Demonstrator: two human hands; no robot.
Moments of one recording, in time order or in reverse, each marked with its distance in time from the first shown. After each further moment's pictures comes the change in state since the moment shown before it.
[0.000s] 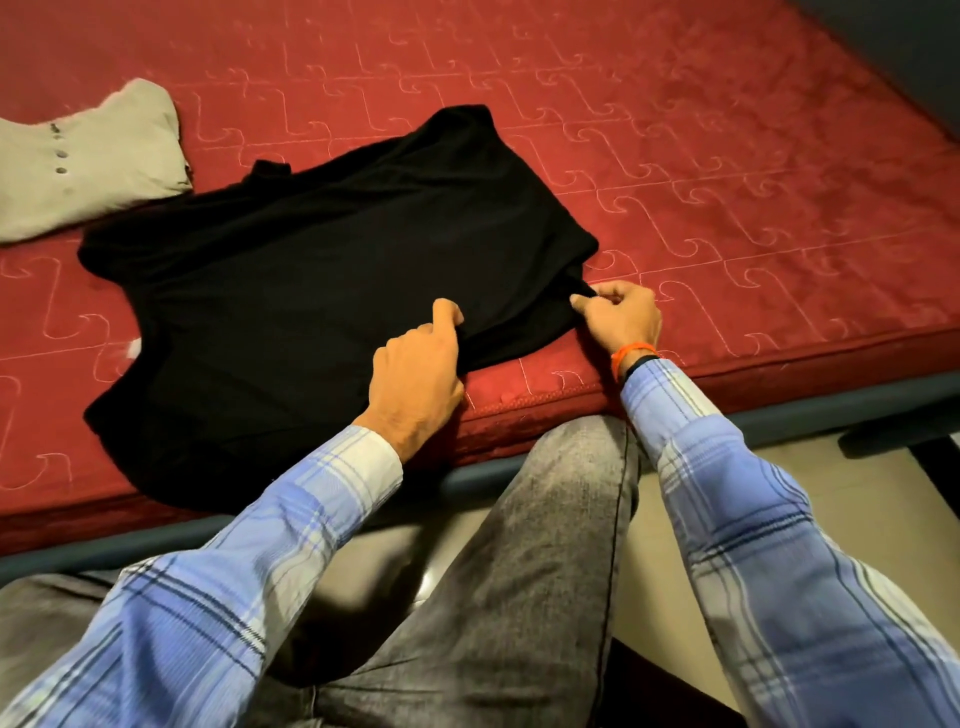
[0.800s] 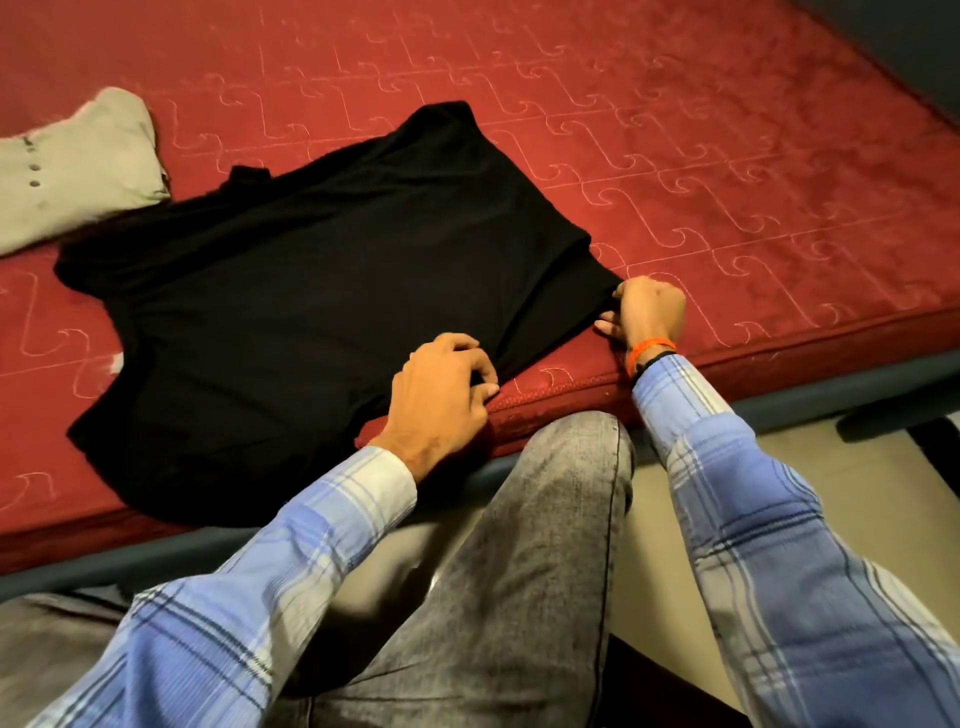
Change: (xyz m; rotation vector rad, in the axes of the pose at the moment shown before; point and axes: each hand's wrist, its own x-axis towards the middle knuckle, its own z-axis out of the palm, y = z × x) left_hand -0.009 0.017 0.018 -0.179 -0.117 0.045; right_hand 0.010 0.006 -0.020 0.458 0.112 0.228
